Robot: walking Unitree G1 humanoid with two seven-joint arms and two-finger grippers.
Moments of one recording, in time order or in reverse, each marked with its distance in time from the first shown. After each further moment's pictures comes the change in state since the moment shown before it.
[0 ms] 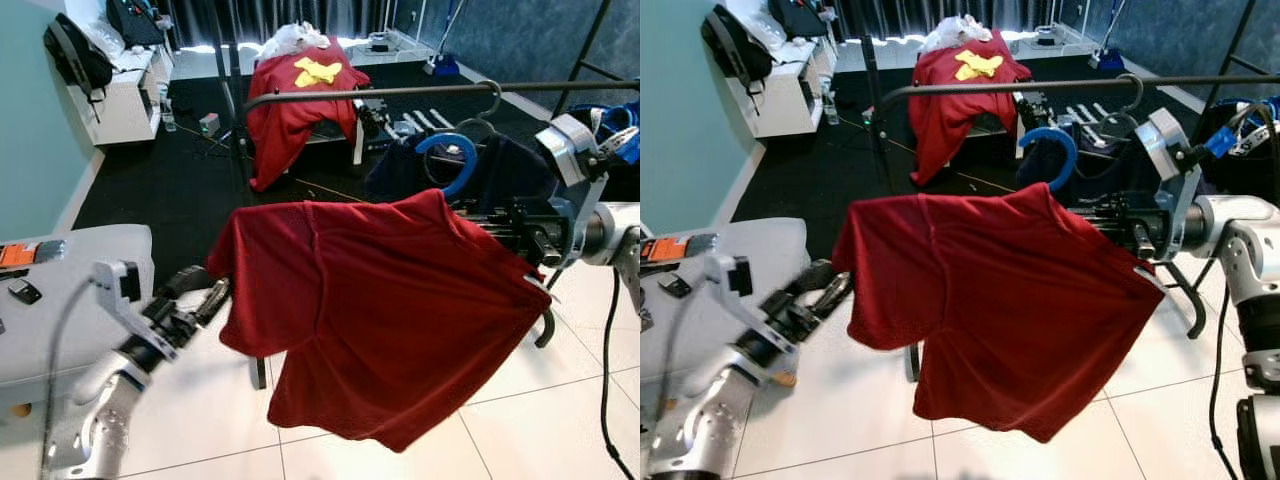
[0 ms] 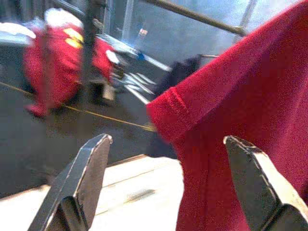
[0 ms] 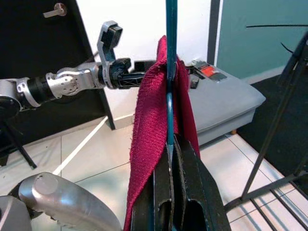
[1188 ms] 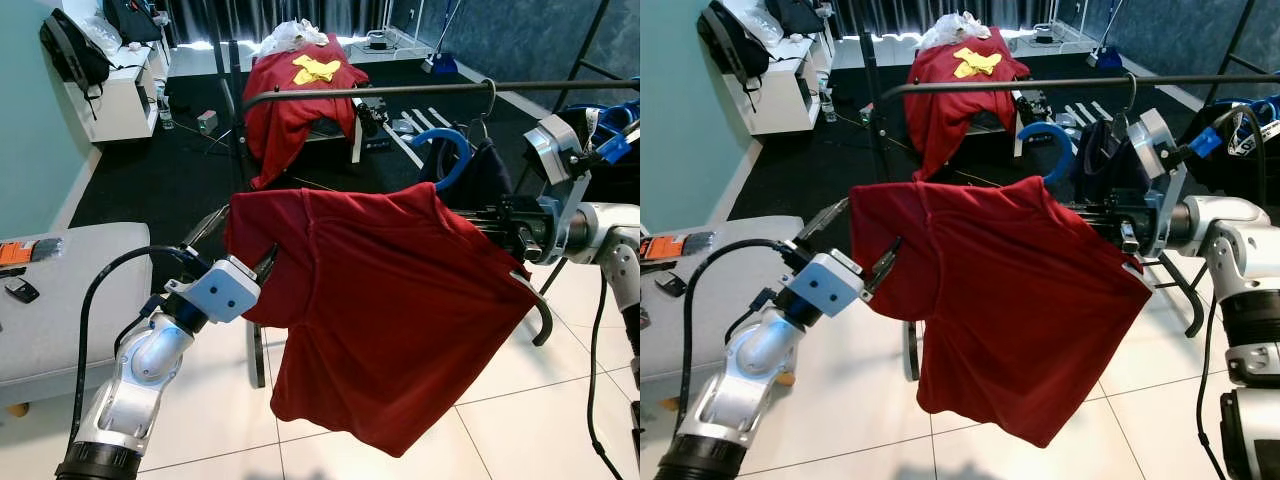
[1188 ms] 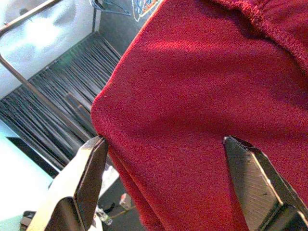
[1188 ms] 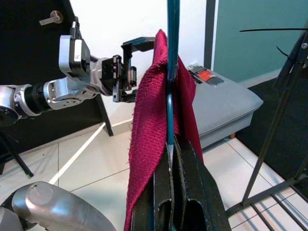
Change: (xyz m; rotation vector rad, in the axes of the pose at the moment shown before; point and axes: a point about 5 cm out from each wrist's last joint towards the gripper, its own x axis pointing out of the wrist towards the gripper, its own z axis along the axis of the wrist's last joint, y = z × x) left arm 0.041 -0.080 0.029 0.815 -0.321 -0.137; right arm 0.008 -0.005 -0.002 0.009 -0.027 -0.009
